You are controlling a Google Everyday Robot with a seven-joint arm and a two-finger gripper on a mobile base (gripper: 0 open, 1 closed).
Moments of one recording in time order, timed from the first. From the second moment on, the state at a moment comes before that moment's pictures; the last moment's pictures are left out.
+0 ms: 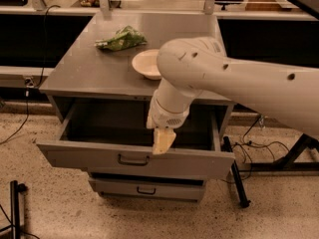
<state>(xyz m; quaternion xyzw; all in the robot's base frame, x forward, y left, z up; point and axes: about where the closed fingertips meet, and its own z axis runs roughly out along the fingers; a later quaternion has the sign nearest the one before) 0.504 0.005 0.759 -0.78 0.61 0.05 0.14</state>
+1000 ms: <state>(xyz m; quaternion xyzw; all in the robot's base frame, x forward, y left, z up) 0.542 -0.033 0.772 -0.71 0.69 0.02 0.15</state>
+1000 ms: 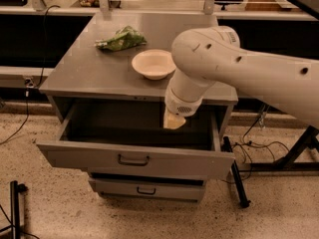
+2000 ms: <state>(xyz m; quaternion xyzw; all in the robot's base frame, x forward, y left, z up) 0.569 -0.044 0.690 -0.67 0.73 0.02 0.16</state>
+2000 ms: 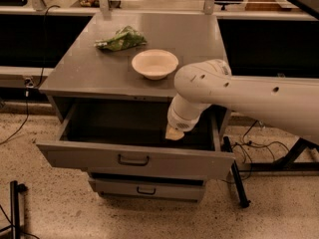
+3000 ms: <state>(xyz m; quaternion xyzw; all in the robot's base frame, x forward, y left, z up) 0.569 -0.019 0.652 -0.68 0.71 0.07 0.17</state>
